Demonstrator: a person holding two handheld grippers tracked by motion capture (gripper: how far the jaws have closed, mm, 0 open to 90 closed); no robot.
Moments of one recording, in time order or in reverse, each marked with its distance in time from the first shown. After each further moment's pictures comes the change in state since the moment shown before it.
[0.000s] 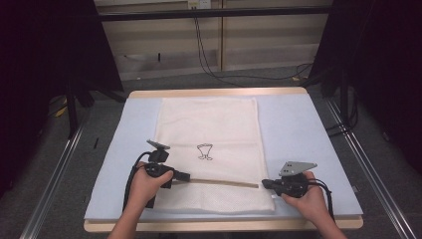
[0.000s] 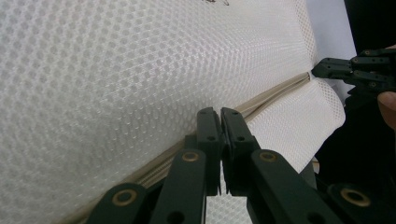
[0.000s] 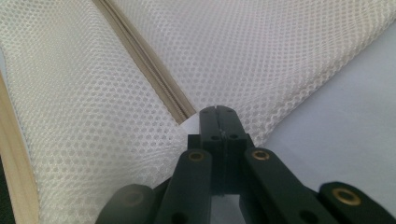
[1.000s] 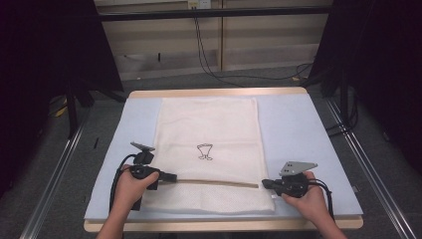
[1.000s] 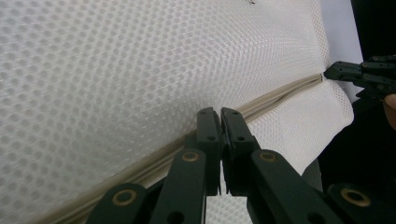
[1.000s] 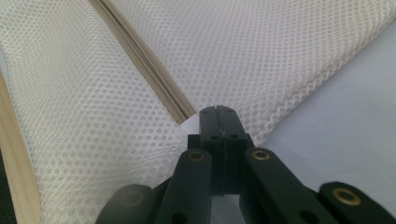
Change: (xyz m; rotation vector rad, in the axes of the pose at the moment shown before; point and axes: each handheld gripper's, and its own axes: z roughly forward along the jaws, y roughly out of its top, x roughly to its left) left arm 0.024 -0.012 -0.030 -0.039 0.031 -0.043; right arm -0.001 -0.001 0.000 -0.004 0.002 0.009
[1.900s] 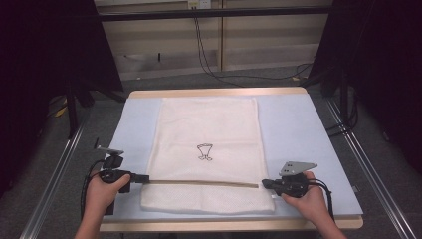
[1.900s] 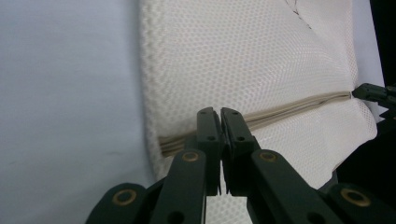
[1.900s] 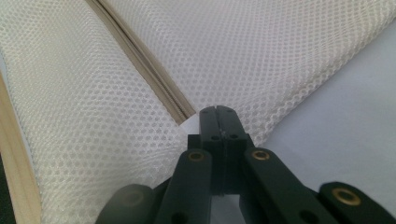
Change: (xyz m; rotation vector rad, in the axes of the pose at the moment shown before) left arm 0.050 -0.022 -0.058 -0.088 0.078 -0.095; right arm 0.000 0.000 0.000 0.000 0.000 -0.003
